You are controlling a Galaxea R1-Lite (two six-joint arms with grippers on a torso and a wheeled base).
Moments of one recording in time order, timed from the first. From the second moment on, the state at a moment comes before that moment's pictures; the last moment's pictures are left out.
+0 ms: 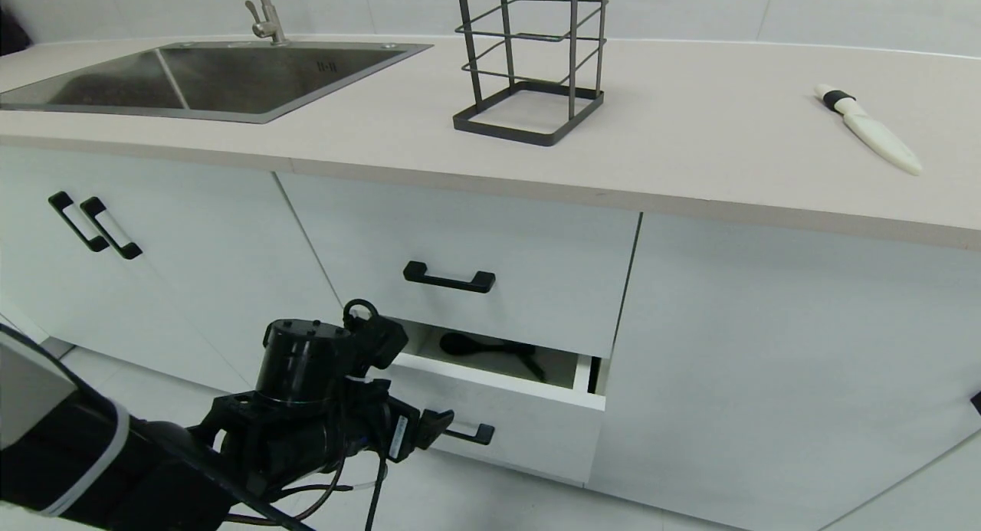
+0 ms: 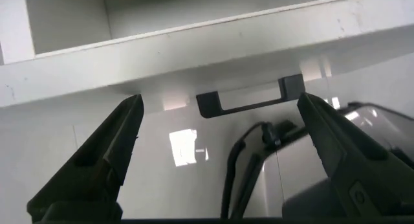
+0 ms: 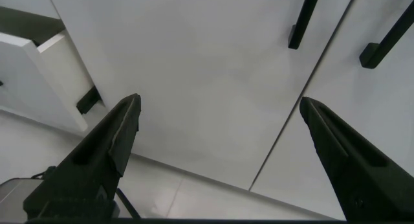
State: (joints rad) left arm -0.45 1.83 -0.52 -0.70 0.01 0.02; right arm 0.00 0.00 0.00 -0.01 0.04 -0.06
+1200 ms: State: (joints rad) left arm -0.41 1.99 -0.65 -0.90 0.00 0.05; right arm 0.00 0.00 0.00 -0.01 0.04 -0.06
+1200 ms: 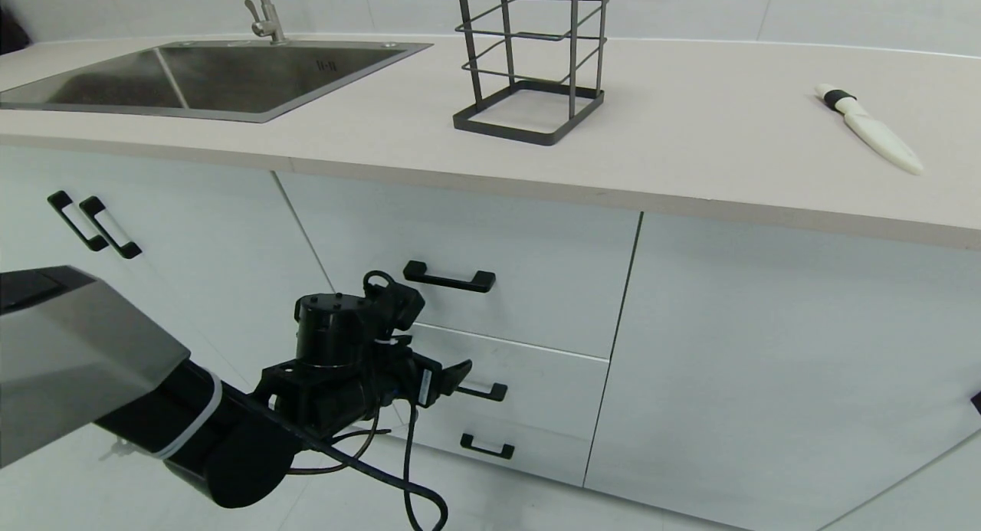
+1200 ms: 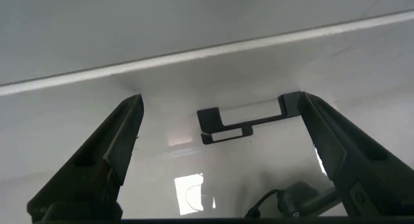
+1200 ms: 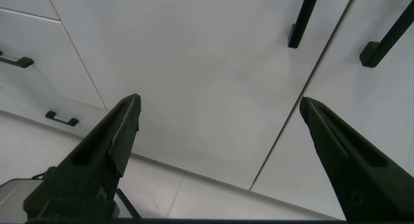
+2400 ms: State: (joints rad) left arm -0.38 1.35 -0.22 -1.01 -0.06 0.04; right arm 0.00 0.00 0.00 0.00 0.02 -0.01
